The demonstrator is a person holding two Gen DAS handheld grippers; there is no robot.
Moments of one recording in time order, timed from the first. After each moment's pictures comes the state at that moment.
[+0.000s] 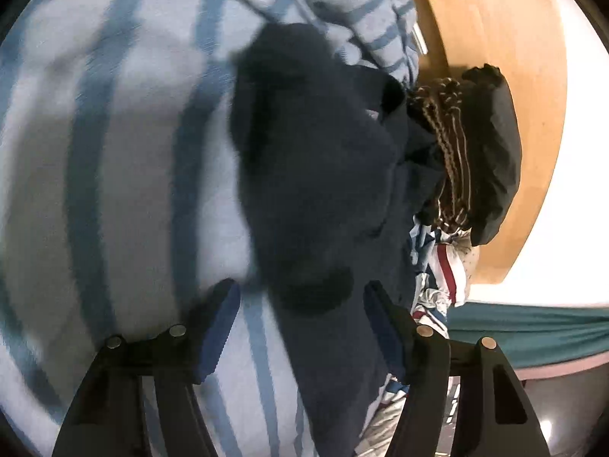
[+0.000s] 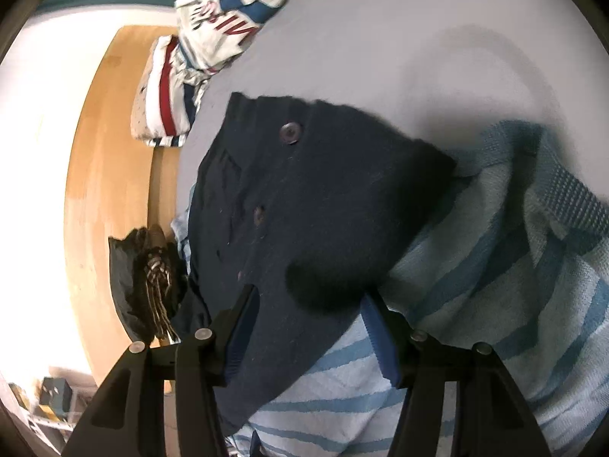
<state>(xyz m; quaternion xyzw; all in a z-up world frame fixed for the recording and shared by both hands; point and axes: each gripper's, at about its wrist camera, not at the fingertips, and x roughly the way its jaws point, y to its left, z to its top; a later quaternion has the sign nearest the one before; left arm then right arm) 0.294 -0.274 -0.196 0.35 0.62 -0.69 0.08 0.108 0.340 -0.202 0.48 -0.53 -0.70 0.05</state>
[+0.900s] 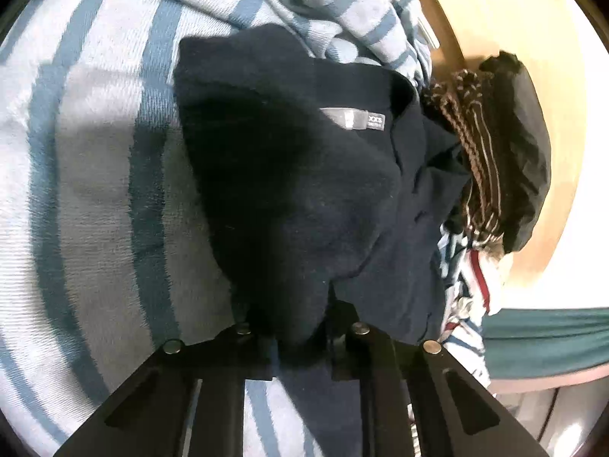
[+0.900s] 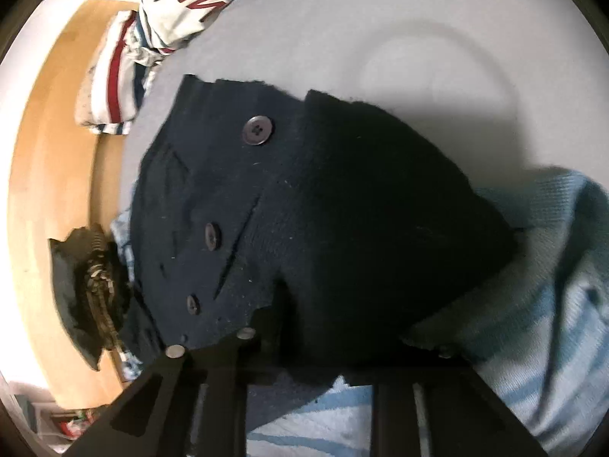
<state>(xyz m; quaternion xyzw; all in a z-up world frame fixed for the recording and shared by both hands) 0.271 -0.272 -0.190 0.40 0.57 -0.70 0.13 0.062 0.311 -0.201 0.56 -0.44 -0.71 -0.03</state>
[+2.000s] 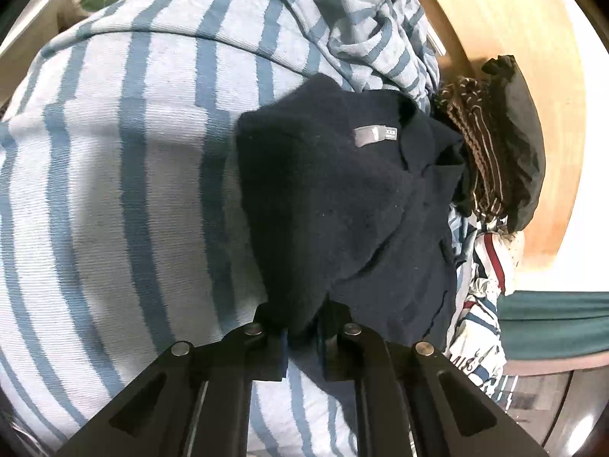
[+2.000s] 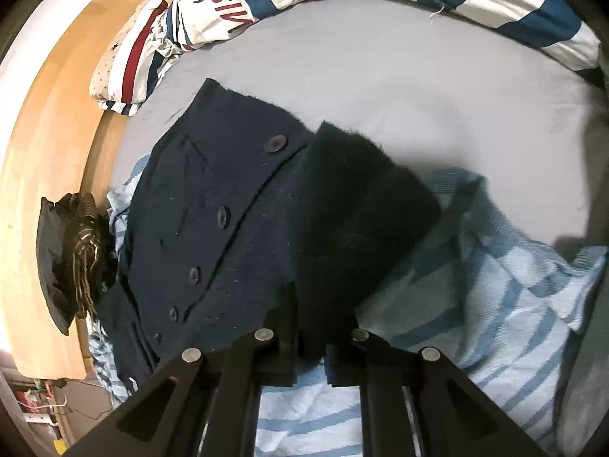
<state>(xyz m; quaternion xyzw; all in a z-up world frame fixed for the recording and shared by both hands) 0.343 -0.297 -0.162 0.43 0.55 -0.70 0.14 0.107 0.320 -0.141 0.56 -0.36 -0.74 -0.05</state>
